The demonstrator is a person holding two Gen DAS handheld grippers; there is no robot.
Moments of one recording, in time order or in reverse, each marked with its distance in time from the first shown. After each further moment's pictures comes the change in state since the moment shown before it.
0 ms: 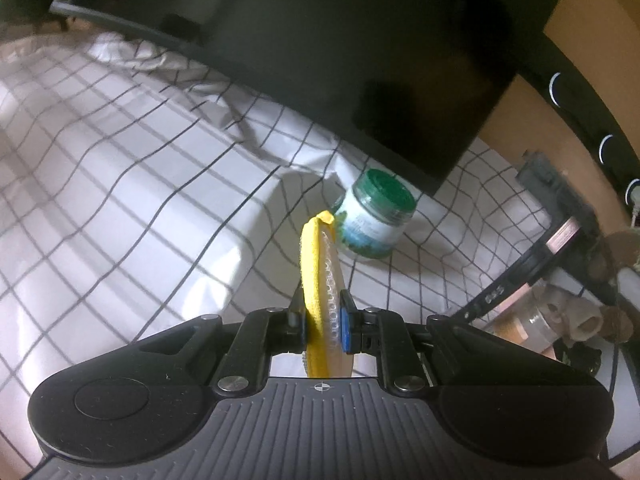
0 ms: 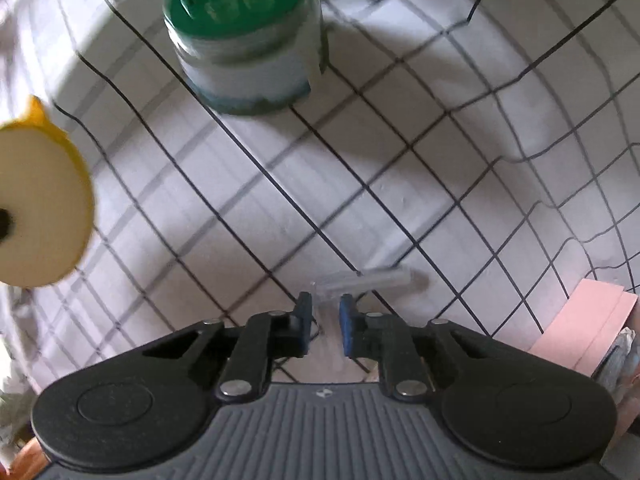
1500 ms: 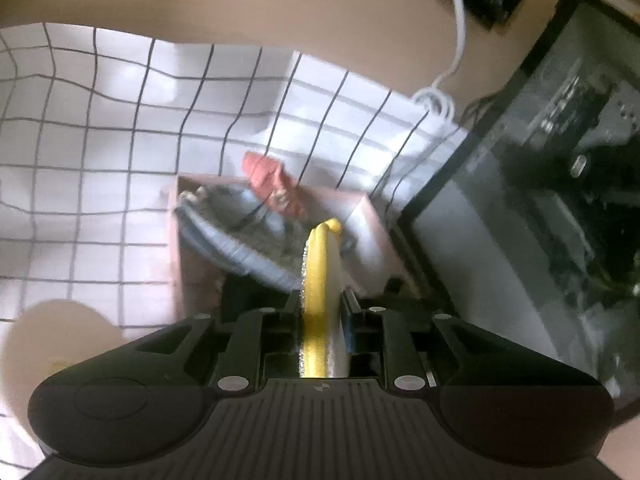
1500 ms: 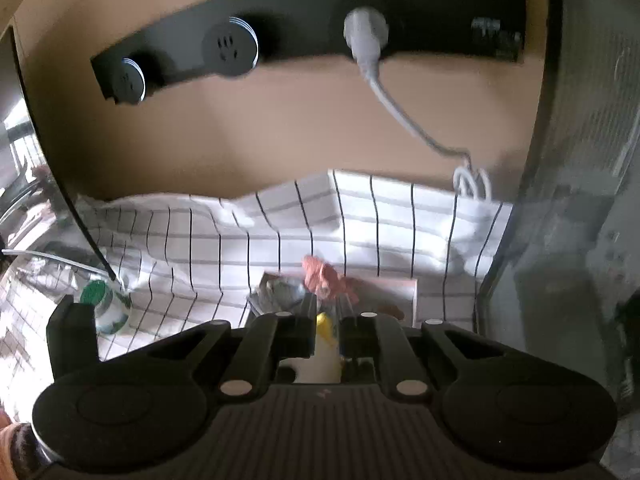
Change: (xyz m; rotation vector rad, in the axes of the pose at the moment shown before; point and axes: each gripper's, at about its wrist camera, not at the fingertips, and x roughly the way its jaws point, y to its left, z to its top) left arm 0.176 -0.347 -0.037 0.373 0.346 -0.404; right arm -0.153 -0.200 -0.300 0.673 -0.790 -0.079
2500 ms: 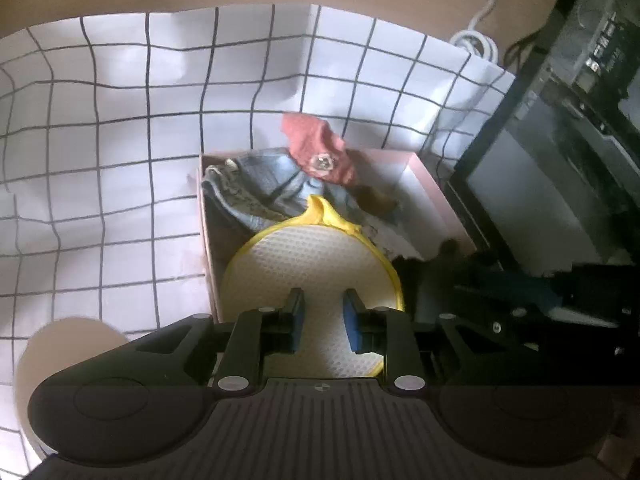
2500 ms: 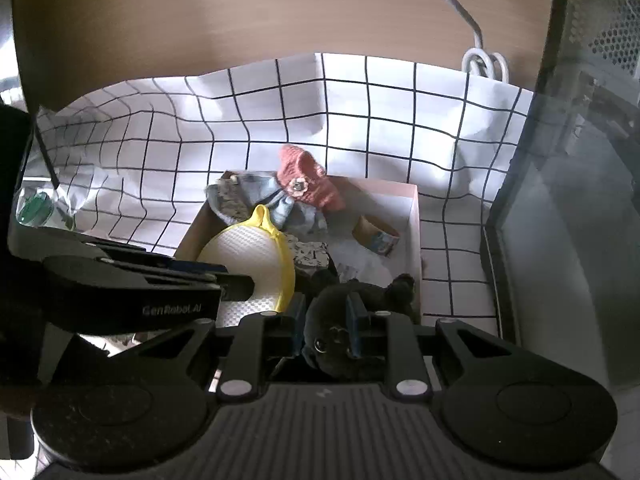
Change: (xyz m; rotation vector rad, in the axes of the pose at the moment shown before) left arm 0.030 0.004 0.004 0.118 0.144 0.164; right arm 0.067 -0.007 -0.074 -0.064 0.044 -0.103
